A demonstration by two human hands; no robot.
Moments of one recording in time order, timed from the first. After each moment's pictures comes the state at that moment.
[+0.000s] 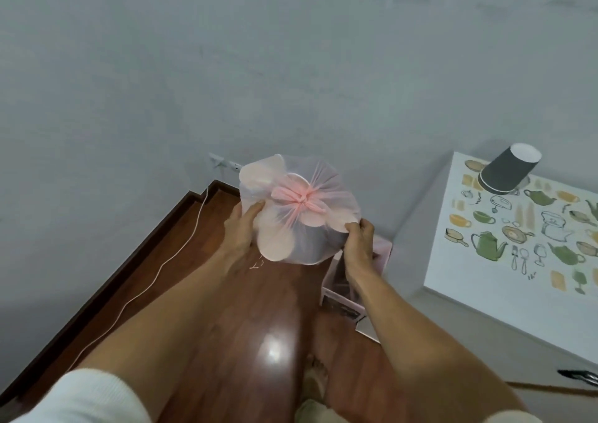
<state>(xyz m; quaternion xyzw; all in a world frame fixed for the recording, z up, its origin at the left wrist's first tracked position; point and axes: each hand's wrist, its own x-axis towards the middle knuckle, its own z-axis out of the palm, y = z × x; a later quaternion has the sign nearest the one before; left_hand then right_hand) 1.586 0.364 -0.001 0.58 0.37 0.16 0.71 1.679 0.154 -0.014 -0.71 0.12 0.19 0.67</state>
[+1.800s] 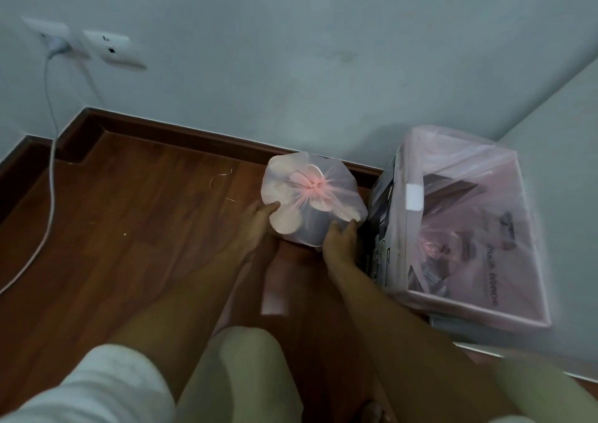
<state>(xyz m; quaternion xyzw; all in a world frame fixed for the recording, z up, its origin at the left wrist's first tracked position) 1.761 0.483 -0.647 0.61 0.35 -0.04 0.71 1.792 0.323 -0.695 -0.79 0.24 0.13 0.54</state>
